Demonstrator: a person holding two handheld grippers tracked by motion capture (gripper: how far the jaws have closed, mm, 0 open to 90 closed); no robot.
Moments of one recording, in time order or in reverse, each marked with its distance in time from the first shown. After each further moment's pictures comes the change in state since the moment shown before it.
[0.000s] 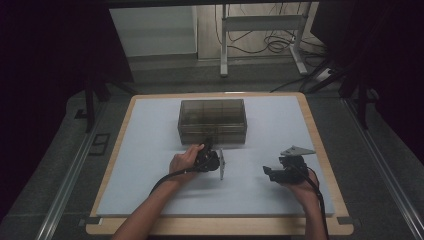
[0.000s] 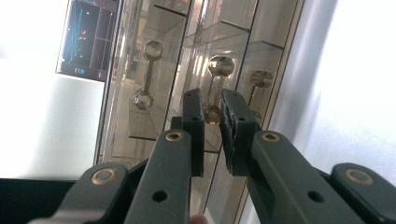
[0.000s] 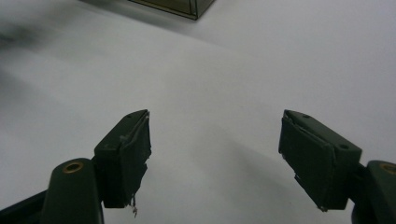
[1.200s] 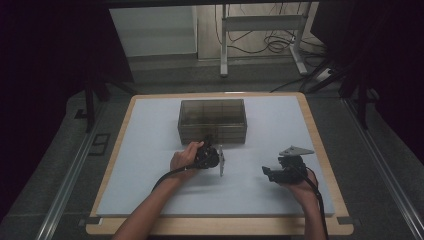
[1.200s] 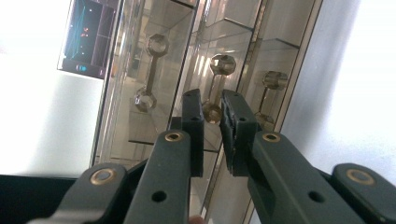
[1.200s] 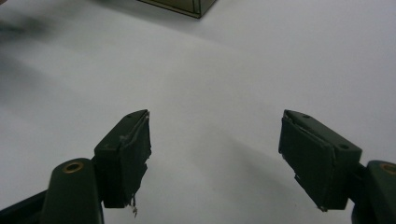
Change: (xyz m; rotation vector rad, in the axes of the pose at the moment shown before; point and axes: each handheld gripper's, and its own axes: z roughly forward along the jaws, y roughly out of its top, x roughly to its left) left arm 0.002 -0.002 0.013 -0.002 0.014 -0.022; right arm 0.002 0.001 0.002 0.008 0.004 -0.004
